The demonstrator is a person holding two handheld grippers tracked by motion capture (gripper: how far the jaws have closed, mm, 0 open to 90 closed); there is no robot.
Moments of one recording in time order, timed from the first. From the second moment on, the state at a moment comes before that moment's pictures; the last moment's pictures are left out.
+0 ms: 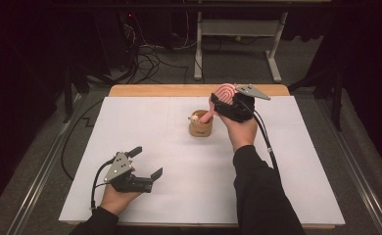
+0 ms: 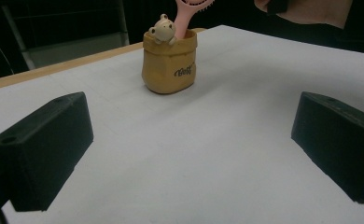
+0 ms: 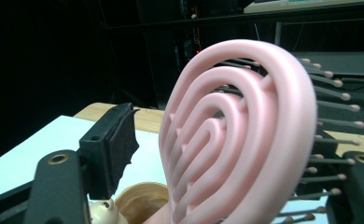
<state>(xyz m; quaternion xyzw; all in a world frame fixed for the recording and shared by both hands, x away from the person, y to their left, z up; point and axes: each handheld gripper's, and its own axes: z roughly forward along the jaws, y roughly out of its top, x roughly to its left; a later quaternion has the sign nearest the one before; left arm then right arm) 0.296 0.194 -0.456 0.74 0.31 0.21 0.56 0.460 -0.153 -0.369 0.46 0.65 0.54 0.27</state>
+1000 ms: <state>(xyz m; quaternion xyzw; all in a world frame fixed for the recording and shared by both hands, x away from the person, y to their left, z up) 0.296 0.195 -0.456 0.74 0.31 0.21 0.56 0.463 -0.163 -0.376 0.46 0.67 0.53 0.26</state>
